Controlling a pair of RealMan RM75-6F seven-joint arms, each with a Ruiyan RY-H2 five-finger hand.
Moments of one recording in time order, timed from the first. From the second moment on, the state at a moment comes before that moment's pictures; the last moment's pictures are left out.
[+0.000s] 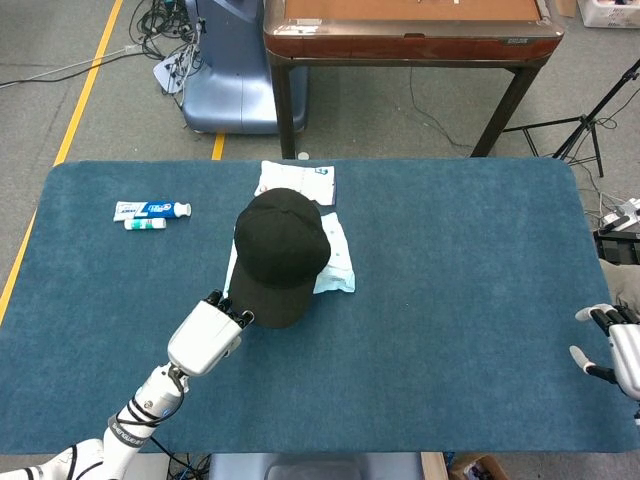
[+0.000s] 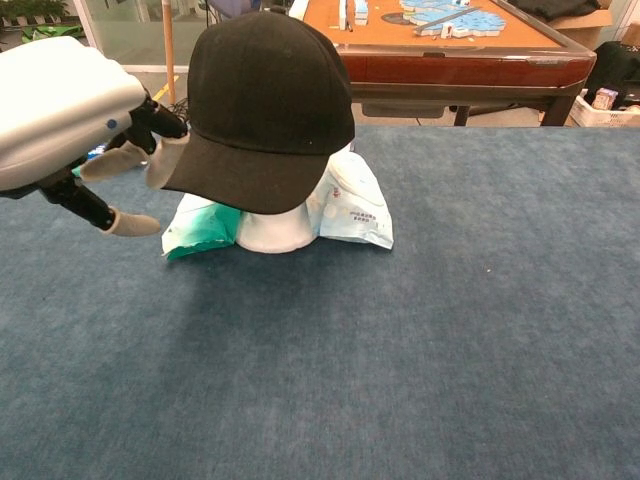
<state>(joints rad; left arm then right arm) -0.48 -1.46 -0.16 -1.71 1.76 1.23 0.67 0.05 -0.98 0.06 -1.64 -1.43 1.44 -0.06</state>
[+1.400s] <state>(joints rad) -0.58 -1.62 -0.18 -1.61 1.69 1.26 0.79 0.05 -0.98 0.05 -1.63 -1.44 1.43 -0.04</state>
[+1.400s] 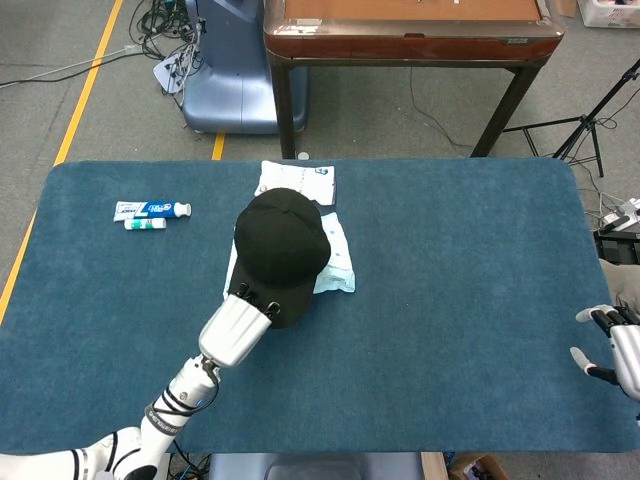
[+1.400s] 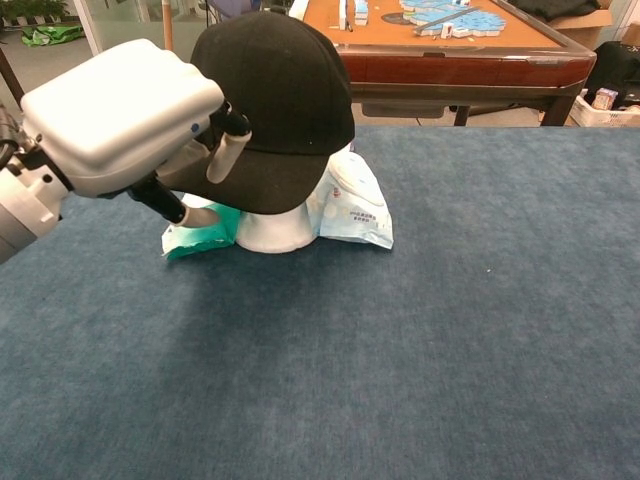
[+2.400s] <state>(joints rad) -0.59 -1.67 -0.14 -1.50 1.77 1.39 0.52 0.05 -0.98 0.05 -1.63 -1.43 1.42 -0.04</state>
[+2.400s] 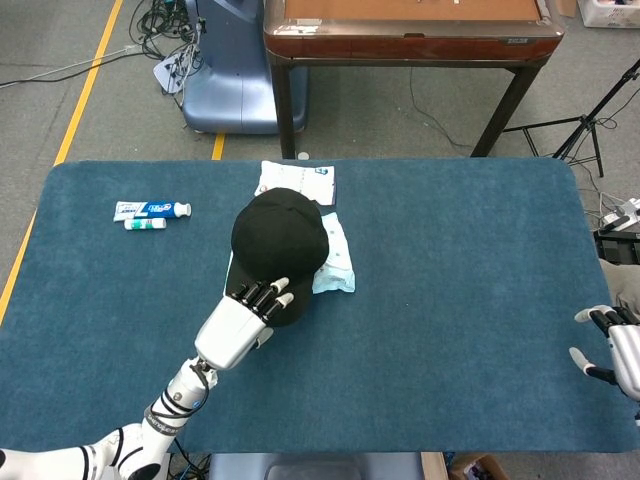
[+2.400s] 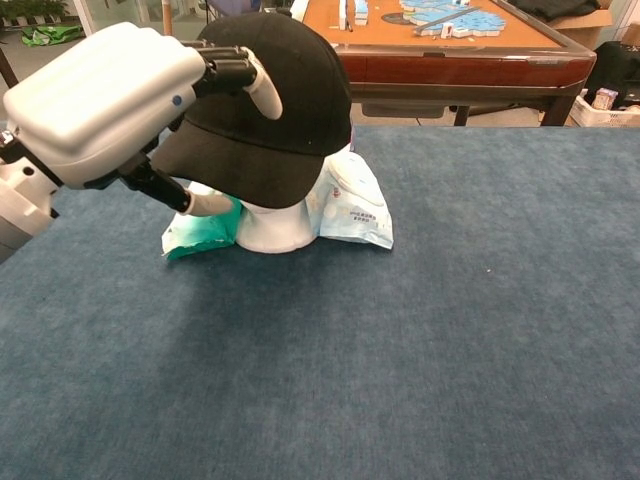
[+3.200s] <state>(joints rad) -0.62 -1.73 -0.14 -1.35 1.84 1.46 0.49 0.05 -0.98 0.05 -1.63 -1.43 1.42 -0.05</state>
